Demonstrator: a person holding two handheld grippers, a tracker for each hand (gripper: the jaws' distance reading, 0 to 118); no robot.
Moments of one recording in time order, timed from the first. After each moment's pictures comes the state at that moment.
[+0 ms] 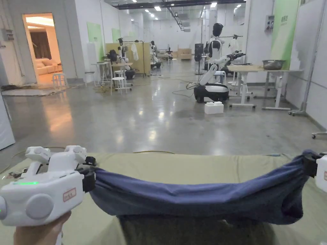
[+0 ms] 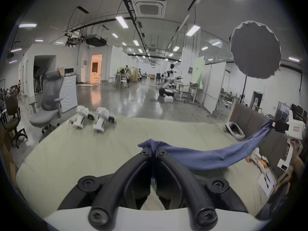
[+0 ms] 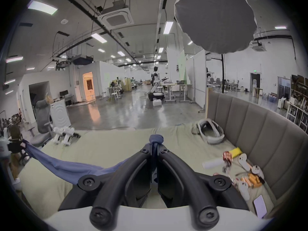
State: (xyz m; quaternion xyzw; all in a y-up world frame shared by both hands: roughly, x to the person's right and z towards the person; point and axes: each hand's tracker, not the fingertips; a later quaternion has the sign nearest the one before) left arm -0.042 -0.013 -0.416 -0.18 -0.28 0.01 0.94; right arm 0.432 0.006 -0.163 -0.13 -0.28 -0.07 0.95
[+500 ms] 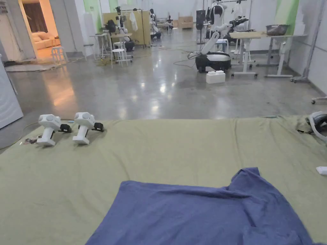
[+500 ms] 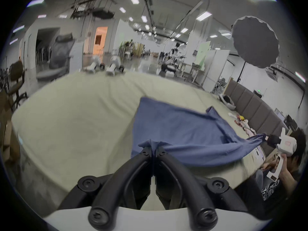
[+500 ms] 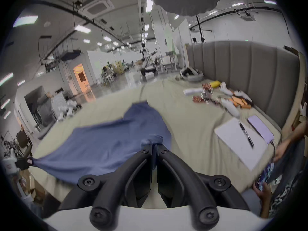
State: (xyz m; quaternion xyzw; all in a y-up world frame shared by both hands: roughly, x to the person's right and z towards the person) left arm -0.193 -0.186 -0.225 -0.33 -0.27 0.05 0.90; right arm 0.335 -0.183 0.067 -0.23 -0.30 -0.18 0.91
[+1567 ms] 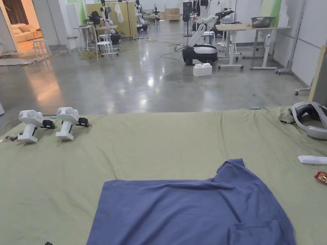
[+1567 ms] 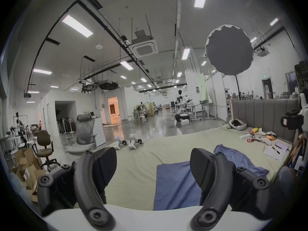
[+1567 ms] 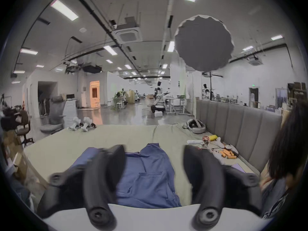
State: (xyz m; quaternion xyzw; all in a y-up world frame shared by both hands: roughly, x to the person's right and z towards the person) left arm -0.153 -0.019 -0.047 0.02 -0.19 -0.09 0.98; right arm 0.211 -0.053 0.133 -0.05 -0.27 -0.01 0.96
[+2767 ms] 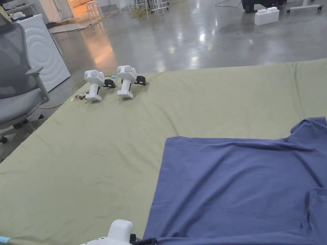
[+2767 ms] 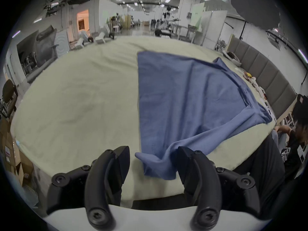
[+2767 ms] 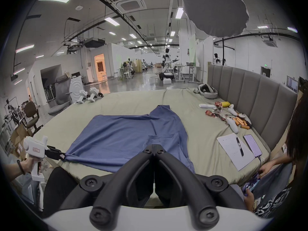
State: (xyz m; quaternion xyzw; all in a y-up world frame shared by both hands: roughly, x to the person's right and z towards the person) left arm -0.177 -0.263 -0.247 -0.44 -0.30 -0.09 0.84; right arm 0.231 -0.117 0.112 -0.21 -0.23 -0.08 0.95
